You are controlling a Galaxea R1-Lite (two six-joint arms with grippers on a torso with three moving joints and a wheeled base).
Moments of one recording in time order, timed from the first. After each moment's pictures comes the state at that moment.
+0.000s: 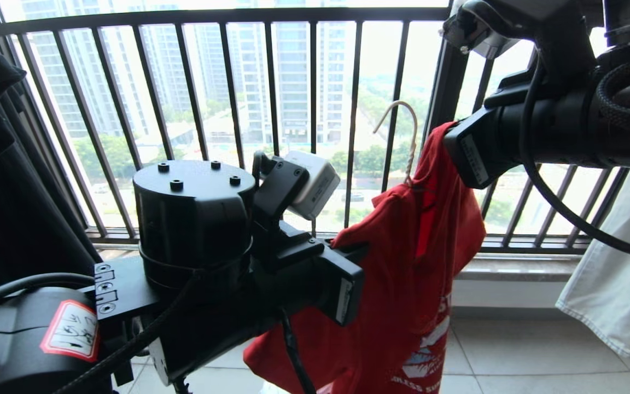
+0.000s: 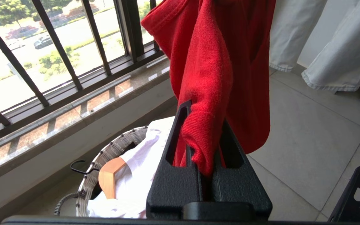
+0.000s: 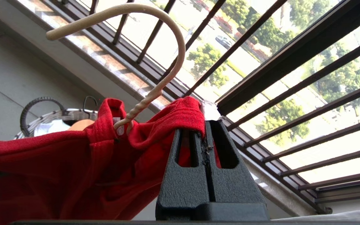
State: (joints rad) left arm -0.94 1.59 -0.90 -0.58 0.10 -0.06; right arm 0.77 1.58 -1.63 0.38 -0.52 -0.32
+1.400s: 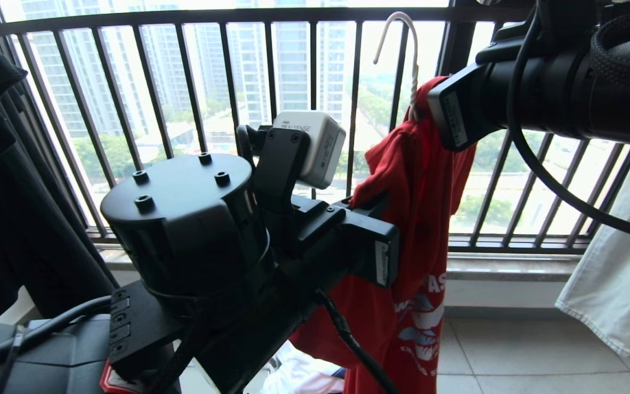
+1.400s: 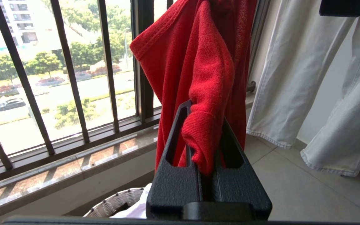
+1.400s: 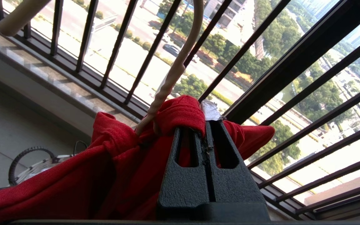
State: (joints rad) left arm -1.04 1.66 -0.90 -0.94 0.32 -0.06; right arm 0.81 1.59 -1.62 0.14 -0.61 -0.39
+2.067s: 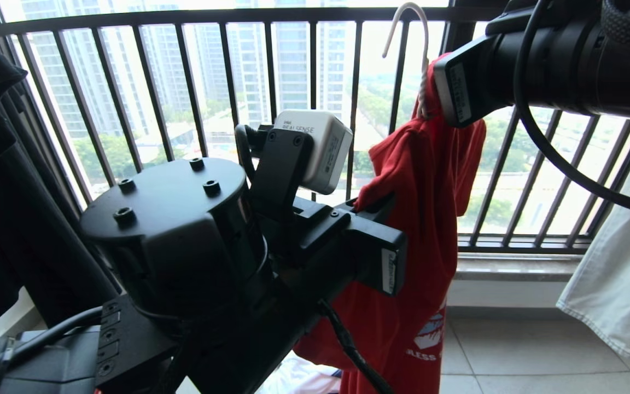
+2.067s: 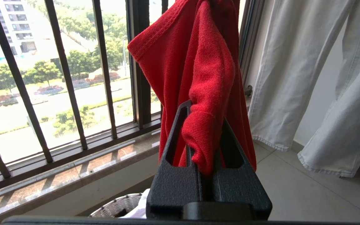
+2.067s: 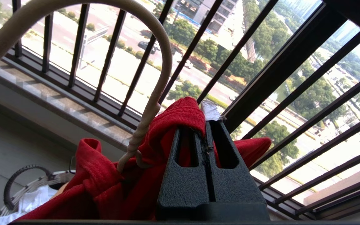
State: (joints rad) left arm -1.06 1.65 -0.88 -0.98 0.33 -0.04; right arm 0.81 1.60 -1.68 0.12 -0.64 -0.39
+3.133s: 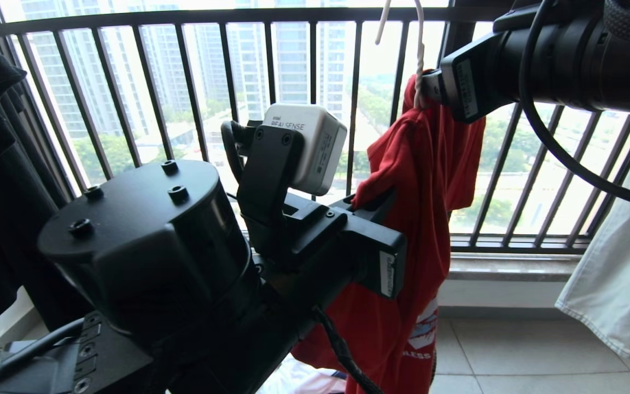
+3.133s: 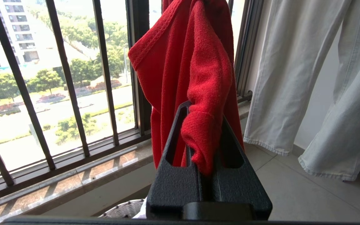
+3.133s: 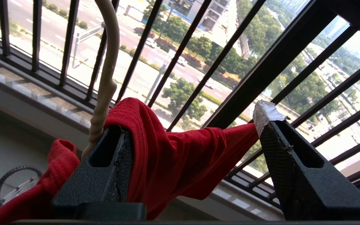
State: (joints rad) left arm -1.09 1.63 -0.85 -1.03 0.33 0.00; right arm 0.80 1.60 -1.68 0.13 -0.64 -0.39
